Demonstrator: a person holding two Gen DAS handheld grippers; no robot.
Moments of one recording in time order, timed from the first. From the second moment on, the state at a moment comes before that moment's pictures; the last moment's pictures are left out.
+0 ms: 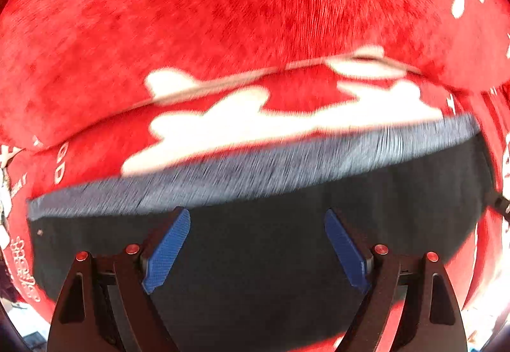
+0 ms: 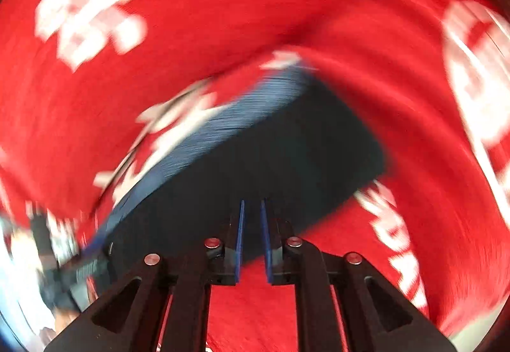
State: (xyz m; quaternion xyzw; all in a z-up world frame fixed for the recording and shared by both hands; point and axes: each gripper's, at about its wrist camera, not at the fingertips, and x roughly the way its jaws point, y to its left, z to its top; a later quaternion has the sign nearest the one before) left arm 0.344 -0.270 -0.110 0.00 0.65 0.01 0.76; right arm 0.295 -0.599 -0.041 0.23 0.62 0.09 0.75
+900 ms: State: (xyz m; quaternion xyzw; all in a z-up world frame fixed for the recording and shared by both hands) left arm 0.231 -0.254 -0.110 0.04 0.67 0.02 0.74; right arm 0.253 -0.559 -0.074 0.24 0.67 0.09 0.70
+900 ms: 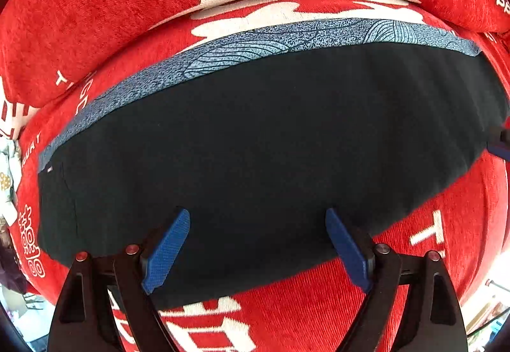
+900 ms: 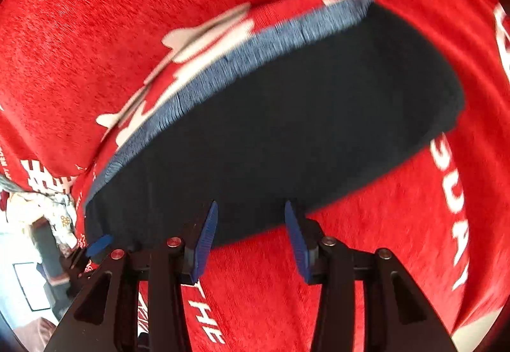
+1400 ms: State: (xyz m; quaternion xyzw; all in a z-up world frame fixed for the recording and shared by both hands) left arm 0.237 -0.285 -0.100 0.05 0.69 0.00 0.72; right arm 0.213 -0.559 -0.075 0.28 0.69 0.08 0.66
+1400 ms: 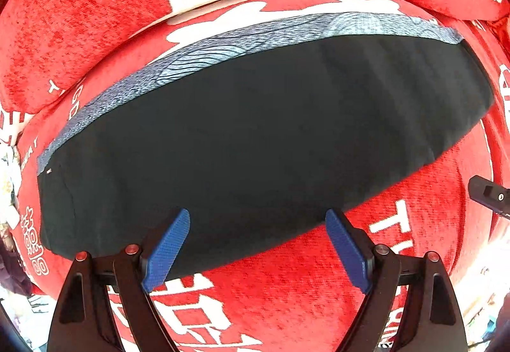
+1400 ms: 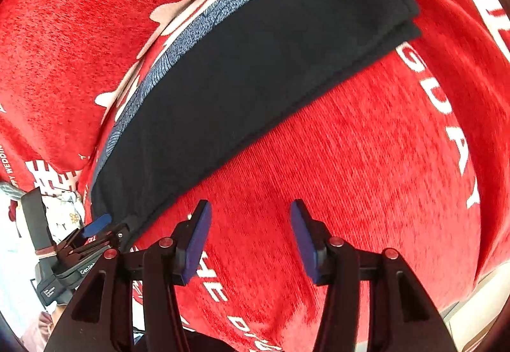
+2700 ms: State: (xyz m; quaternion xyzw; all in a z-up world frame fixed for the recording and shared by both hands) left arm 0.277 -0.335 -0.096 0.05 0.70 -0.03 0.72; right arm 0.216 -0.619 -0.081 0.36 0.65 0.04 0.67
